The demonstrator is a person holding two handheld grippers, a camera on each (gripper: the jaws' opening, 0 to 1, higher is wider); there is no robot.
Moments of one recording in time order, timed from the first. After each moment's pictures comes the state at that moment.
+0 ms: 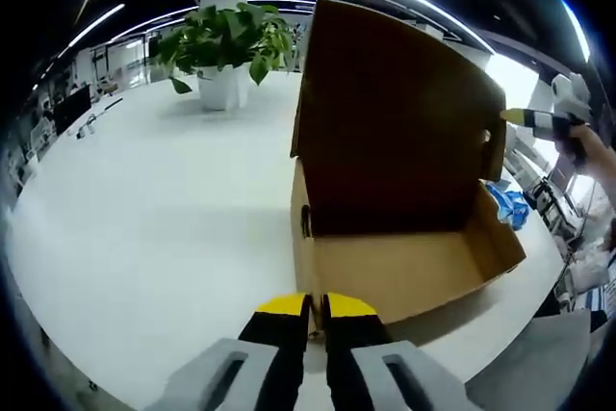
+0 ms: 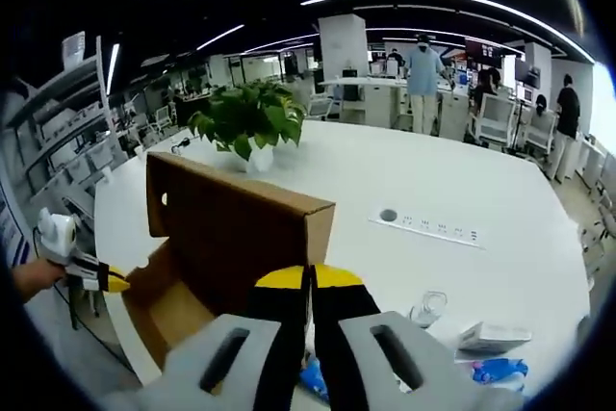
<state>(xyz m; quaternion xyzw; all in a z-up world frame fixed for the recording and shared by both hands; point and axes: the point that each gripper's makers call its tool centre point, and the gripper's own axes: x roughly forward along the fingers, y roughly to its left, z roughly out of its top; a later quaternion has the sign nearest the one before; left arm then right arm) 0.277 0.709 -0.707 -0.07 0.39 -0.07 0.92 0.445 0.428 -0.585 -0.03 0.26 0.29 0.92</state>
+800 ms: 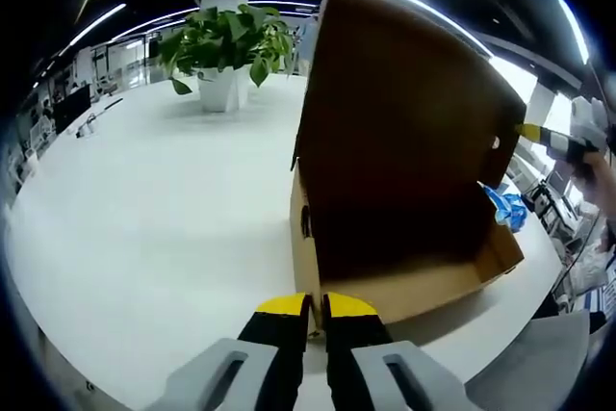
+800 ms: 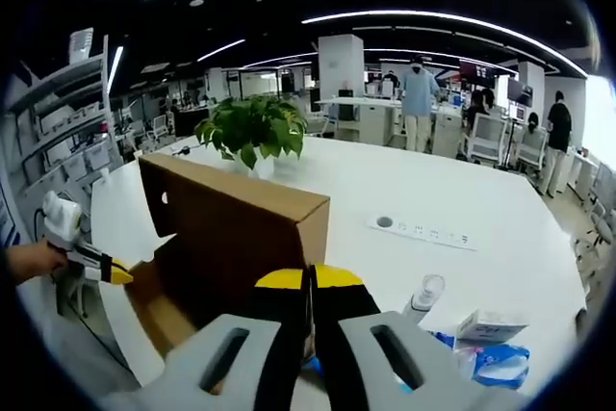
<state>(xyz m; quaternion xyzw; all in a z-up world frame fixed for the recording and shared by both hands) 0.276 0.709 -0.707 -0.07 0.38 -0.08 0.92 0.407 0.425 -0.580 -0.04 0.21 0.28 0.94</state>
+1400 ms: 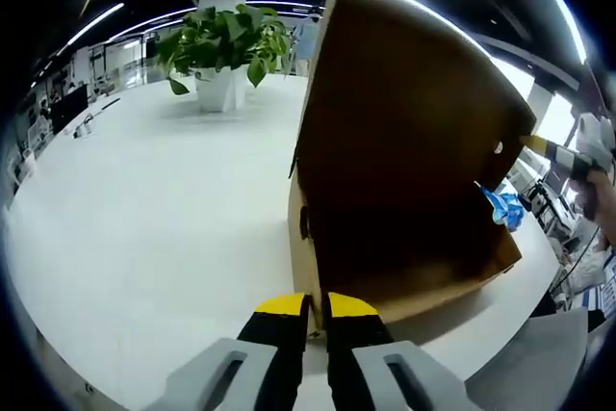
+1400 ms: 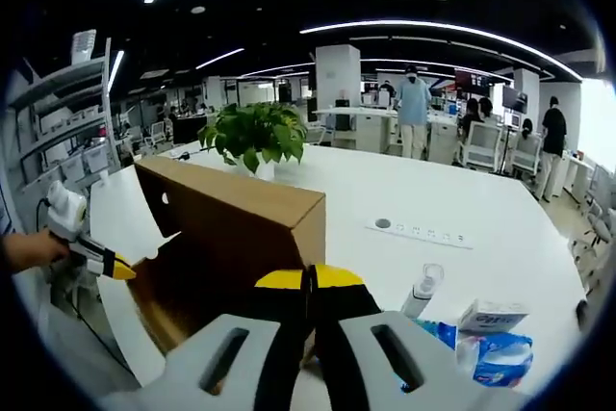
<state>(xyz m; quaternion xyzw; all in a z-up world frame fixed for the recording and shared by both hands) 0.275 0.708 -0.707 -0.08 0.38 -0.08 0.92 0.385 0.424 -0.584 -0.04 0.18 0.27 0.94</state>
